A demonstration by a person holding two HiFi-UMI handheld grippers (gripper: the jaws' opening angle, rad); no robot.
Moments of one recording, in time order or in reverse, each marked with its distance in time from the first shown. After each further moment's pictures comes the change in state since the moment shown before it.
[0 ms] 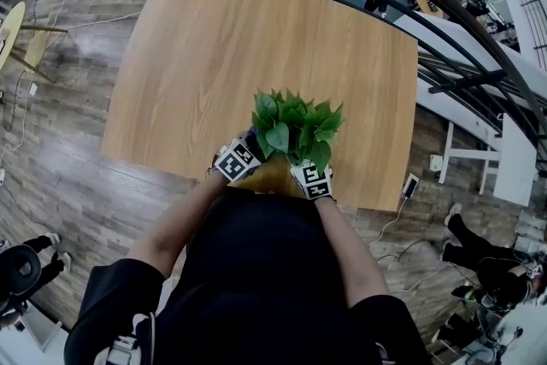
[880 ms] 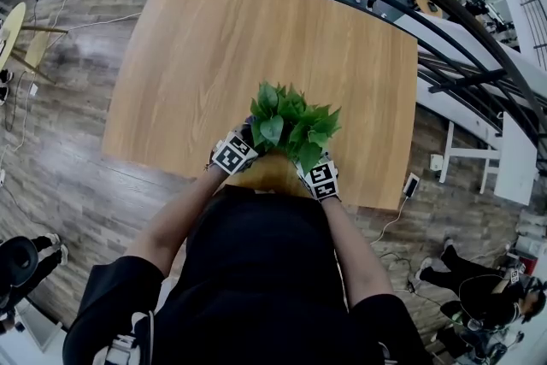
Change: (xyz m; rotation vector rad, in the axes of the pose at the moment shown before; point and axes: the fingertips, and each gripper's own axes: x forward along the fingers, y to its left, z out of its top) left arm -0.003 0.027 -0.002 -0.058 0.003 0.065; right arm -0.004 -0.002 -0.037 0.015 0.047 0.063
